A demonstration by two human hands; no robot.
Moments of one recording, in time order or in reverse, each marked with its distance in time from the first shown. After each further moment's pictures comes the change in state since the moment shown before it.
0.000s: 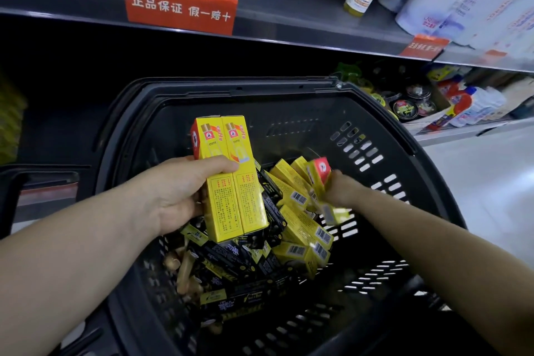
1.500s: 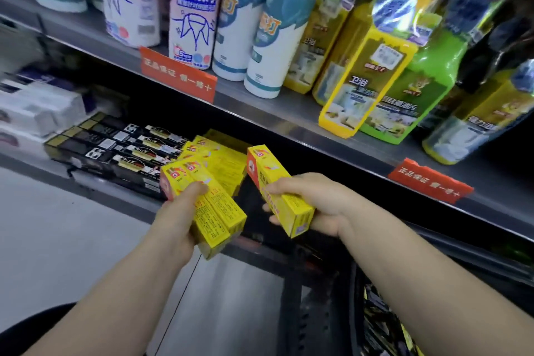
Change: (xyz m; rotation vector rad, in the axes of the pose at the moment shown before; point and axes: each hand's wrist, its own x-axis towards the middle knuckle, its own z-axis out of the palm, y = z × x) left_hand -0.095 0.001 -0.247 -0.796 0.634 0.397; right_hand -0.176 -0.400 -0.012 0.710 -0.610 -0.617
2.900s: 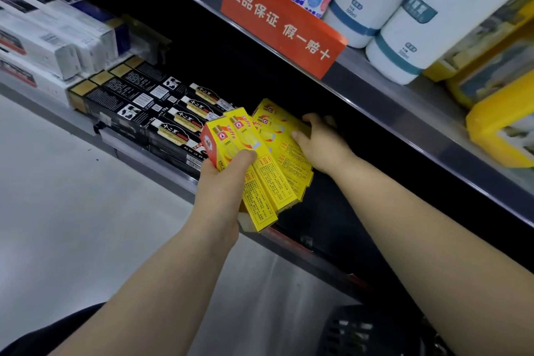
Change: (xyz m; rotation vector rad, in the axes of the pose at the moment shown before) left_hand 0.093 0.021 -0.031 -0.063 -0.022 0.062; right_hand 0.202 -0.023 0.043 -1.198 0.448 -0.251
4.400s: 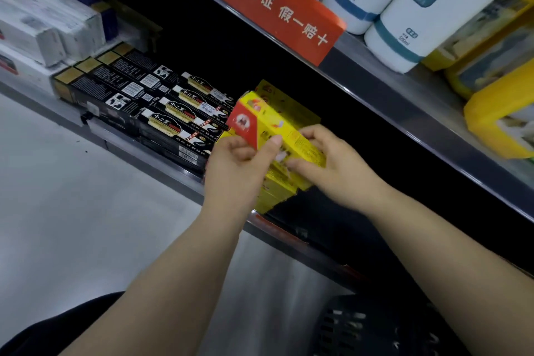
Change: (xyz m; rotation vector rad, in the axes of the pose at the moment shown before) left_hand 0.000 -0.009 0.018 0.390 0.068 0.266; right_hand -0.080 0.005 -0.024 0.408 -0.134 -0.290
